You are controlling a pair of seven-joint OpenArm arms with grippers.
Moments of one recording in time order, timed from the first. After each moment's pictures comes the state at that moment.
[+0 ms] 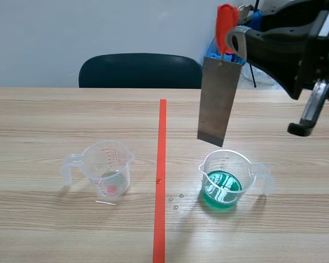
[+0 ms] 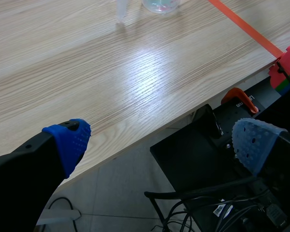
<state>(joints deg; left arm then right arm) 80.4 -41.9 -22.8 79.0 -5.4 -29.0 -63.7 -17.4 41.4 5.2 123.9 23.8 38.9 0.4</state>
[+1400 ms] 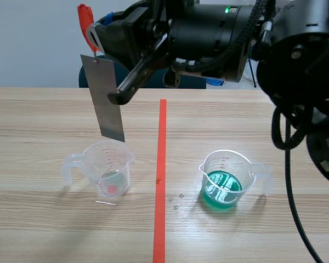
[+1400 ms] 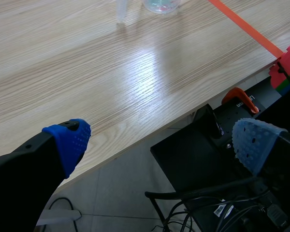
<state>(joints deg) 80.4 -42.0 -22.8 79.0 -5.4 -29.0 -63.7 9.3 15.1 -23.7 110.1 21.0 37.8 -17.1</state>
